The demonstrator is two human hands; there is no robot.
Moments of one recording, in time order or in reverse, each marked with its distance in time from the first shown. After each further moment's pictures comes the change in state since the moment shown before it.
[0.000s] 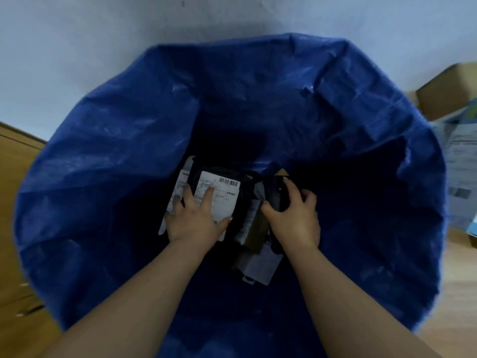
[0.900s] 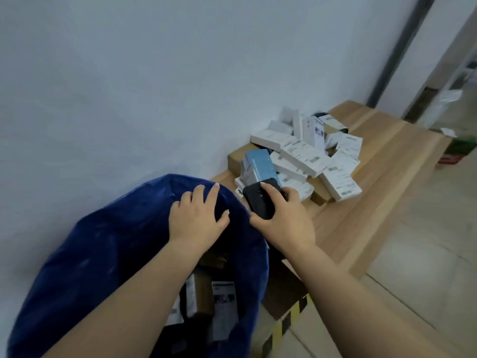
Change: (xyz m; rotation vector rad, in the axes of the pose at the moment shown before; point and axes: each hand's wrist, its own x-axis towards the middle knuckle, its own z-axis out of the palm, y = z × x) left_hand -0.195 0.127 -0.170 0.211 0.798 0.858; right_hand -0.218 0.018 -0.216 0.089 0.654 -0.043
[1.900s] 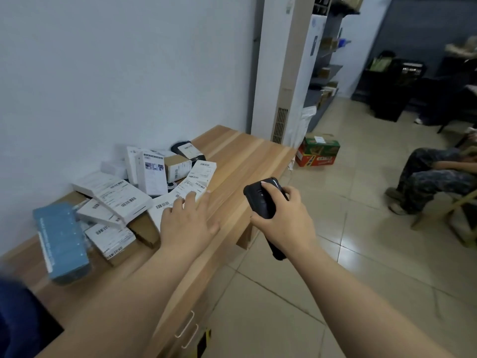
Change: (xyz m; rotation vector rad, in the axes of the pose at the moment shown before) left_hand 0.084 0.502 -0.013 -0.059 0.100 0.288; right_hand 0.021 0.391 -0.327 -0.021 0.319 0.192
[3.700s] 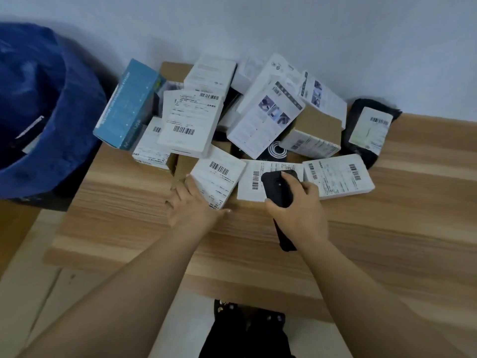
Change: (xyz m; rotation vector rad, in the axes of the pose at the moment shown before) left_hand 0.161 -0.026 0.223 -0.181 -0.391 -1.604; right_hand 0.357 0.002 0.293 -0.023 -0.983 -0.561
